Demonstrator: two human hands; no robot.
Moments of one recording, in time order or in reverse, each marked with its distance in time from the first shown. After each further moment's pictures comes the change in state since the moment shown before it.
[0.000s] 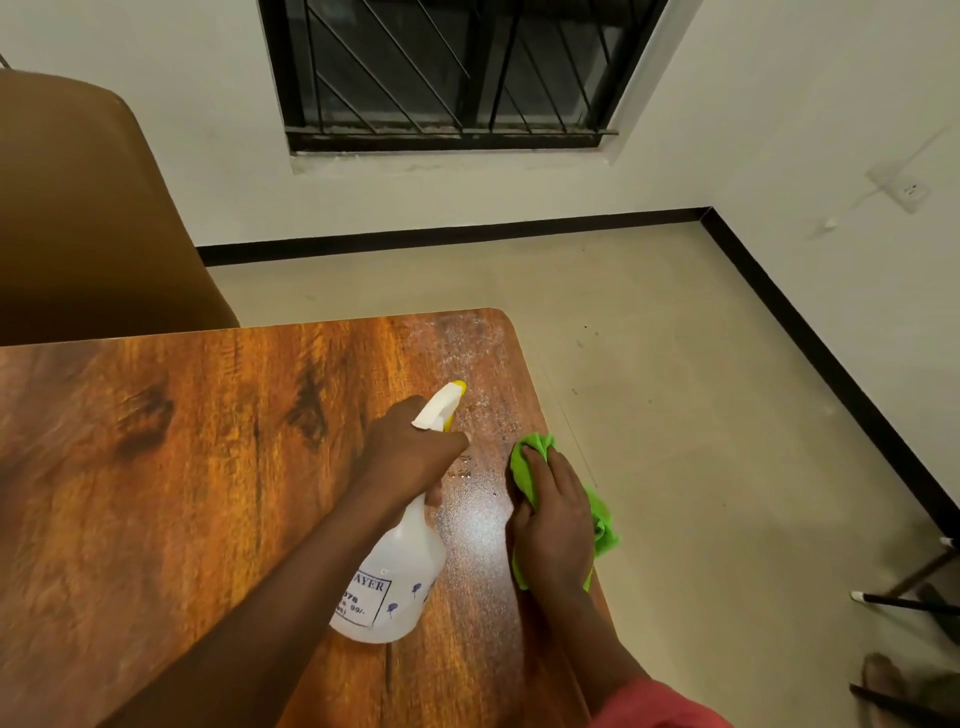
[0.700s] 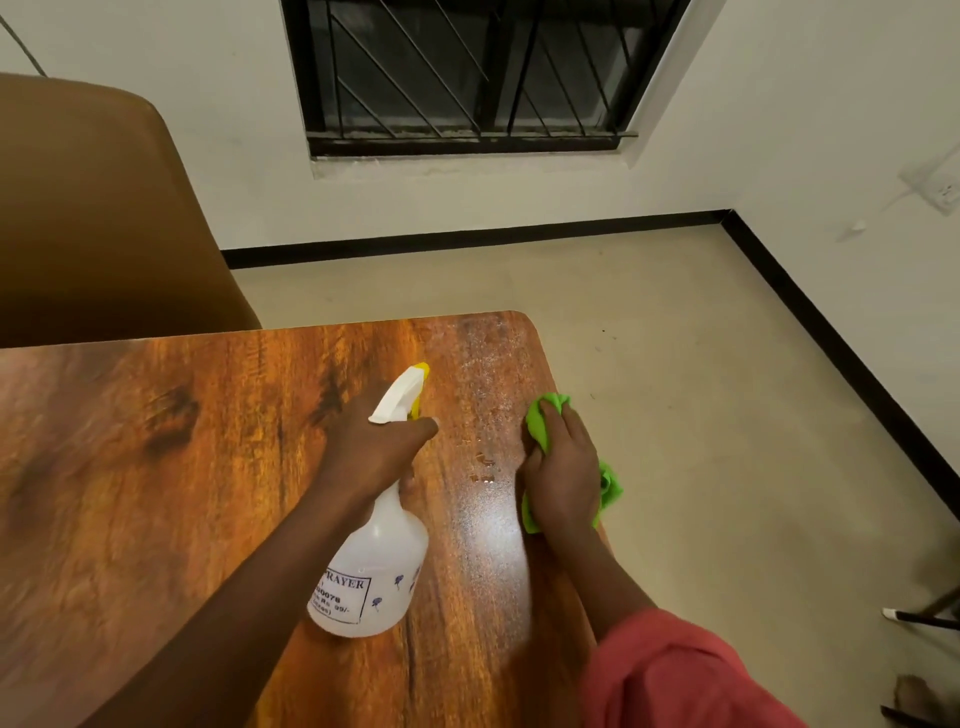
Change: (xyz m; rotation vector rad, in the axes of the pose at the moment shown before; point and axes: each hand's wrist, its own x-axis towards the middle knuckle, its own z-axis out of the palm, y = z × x) left_hand 0.006 -0.006 -0.038 -0.122 0.077 0.034; right_hand 0.063 -0.016 0.016 0.044 -0.028 0.030
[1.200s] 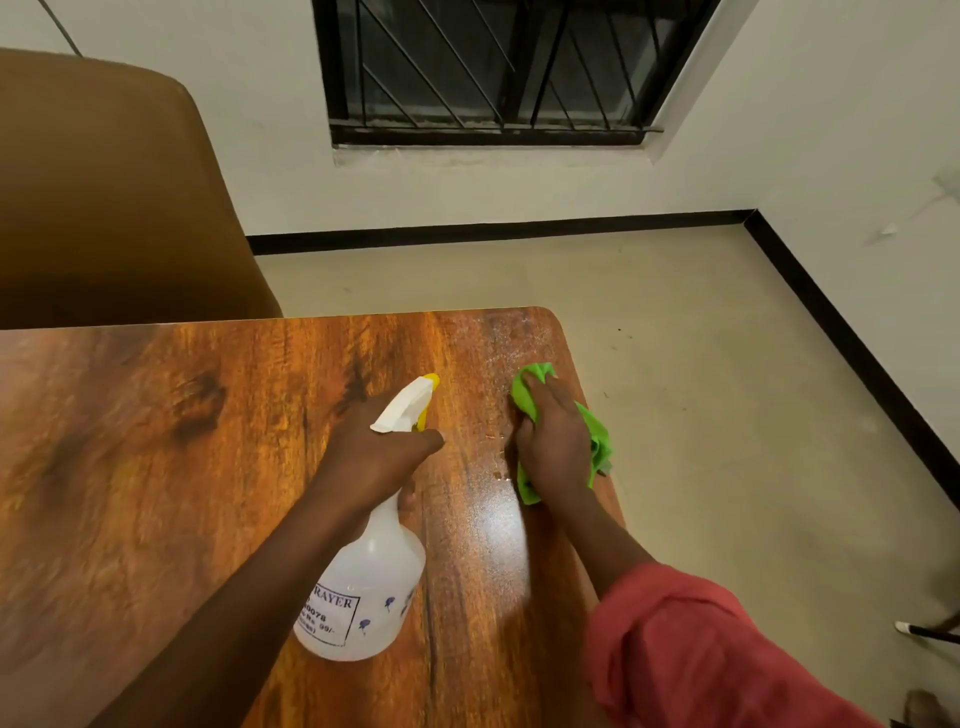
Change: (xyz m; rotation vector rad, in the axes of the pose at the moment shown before) left_hand -0.002 -0.018 -0.024 -0.018 -0.031 -0.060; right_hand 0.026 -0.029 0.024 0.036 -0.068 -0.126
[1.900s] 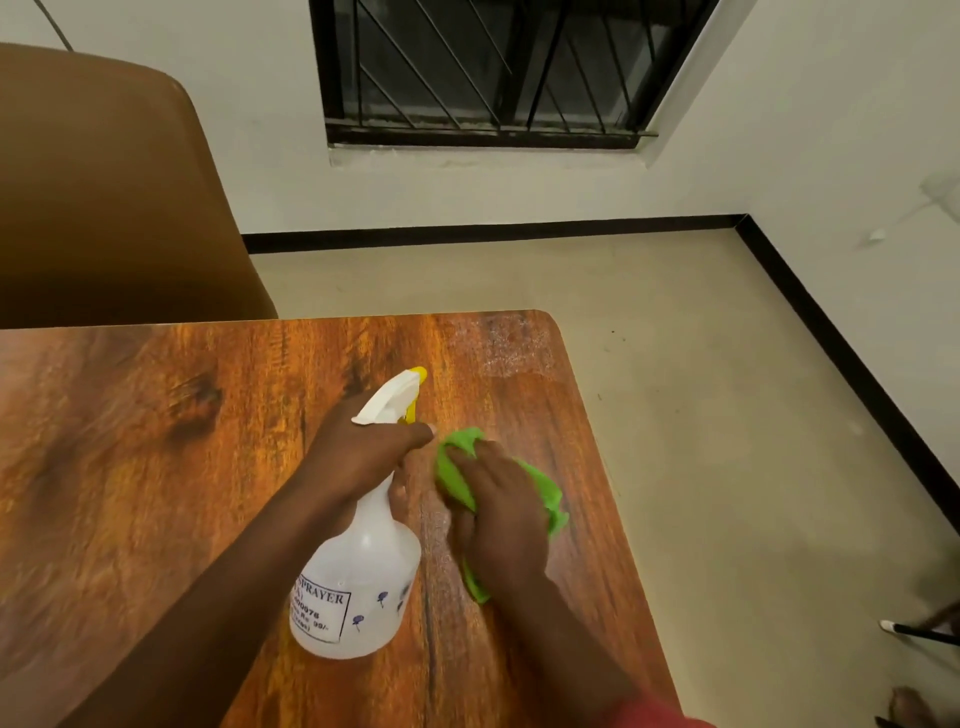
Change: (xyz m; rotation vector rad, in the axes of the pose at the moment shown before) left_hand 0.005 0.002 -0.016 -0.130 -0.044 -0.052; right_hand -0.092 -0.033 0.017 -0.006 -0.038 -0.247
